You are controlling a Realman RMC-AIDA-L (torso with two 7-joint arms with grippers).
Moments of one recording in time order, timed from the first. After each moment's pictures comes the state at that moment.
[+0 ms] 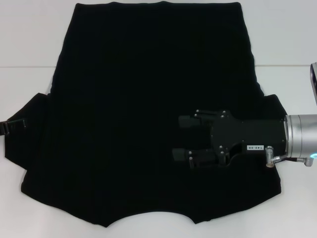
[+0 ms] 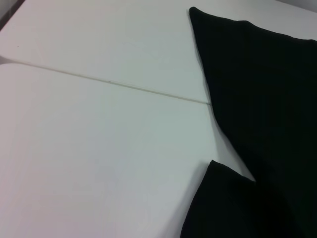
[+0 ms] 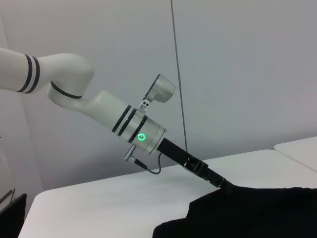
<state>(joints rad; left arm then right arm) -0.52 -2.07 0.42 0.74 2.38 0.89 -2.02 0.69 2.09 -0.80 -0.54 -1.91 -1.58 1.23</state>
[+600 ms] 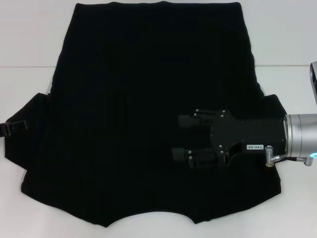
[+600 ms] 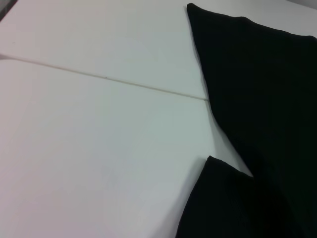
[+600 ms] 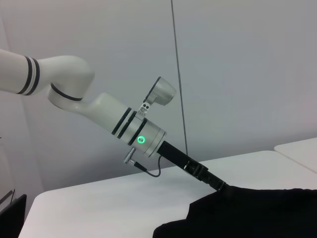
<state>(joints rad) -0.52 -2.08 0.42 0.74 2.38 0.89 -2.01 0.69 2.09 -0.80 -0.54 -1.91 -1.58 1.23</state>
